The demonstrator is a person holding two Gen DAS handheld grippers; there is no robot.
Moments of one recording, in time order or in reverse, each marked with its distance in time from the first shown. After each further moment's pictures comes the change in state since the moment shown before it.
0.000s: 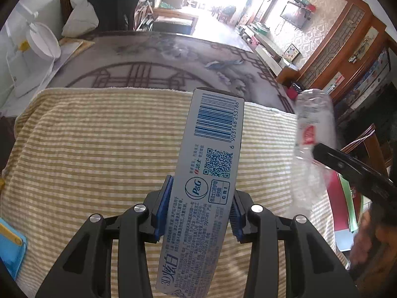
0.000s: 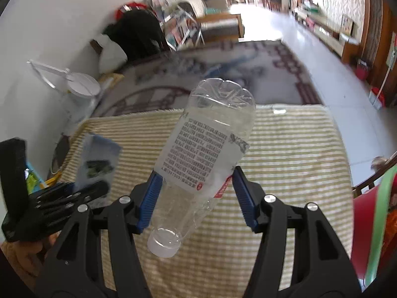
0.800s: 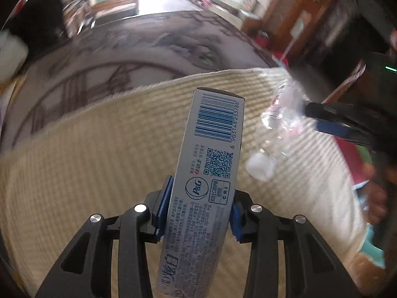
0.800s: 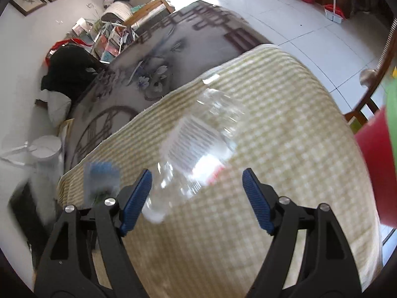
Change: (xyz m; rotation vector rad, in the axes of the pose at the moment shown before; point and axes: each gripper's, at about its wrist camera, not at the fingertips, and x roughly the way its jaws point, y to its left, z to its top) left arm 0.075 -0.025 0.036 0.296 0.187 -0.100; right arm 0.093 -0.091 0.022 0.477 0.138 -0.095
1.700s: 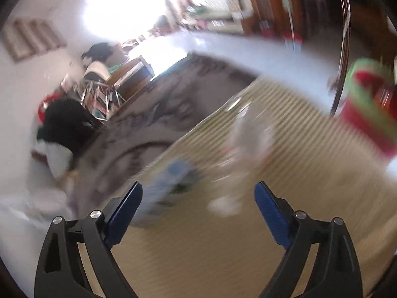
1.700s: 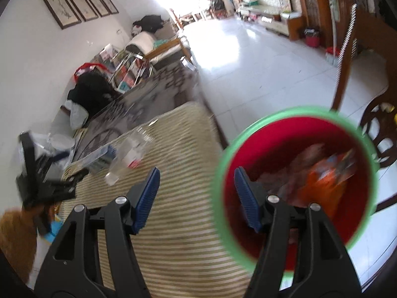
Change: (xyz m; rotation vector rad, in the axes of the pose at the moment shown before) left arm -0.001 -0.135 0.041 0.469 -0.084 0.498; right arm -0.168 -0.180 -0.043 -0.145 -0.217 0.117
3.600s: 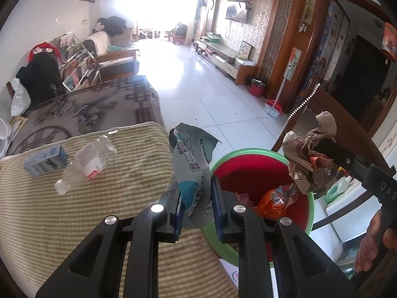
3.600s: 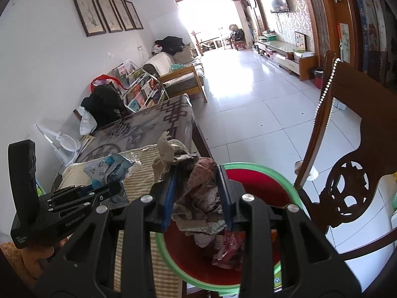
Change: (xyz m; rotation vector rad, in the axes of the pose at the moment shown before) left arm -0.111 -0.201 0.094 -0.538 -0.179 -0.287; right arm -0.110 -0.105 0.048 -0.169 -0.195 0.029
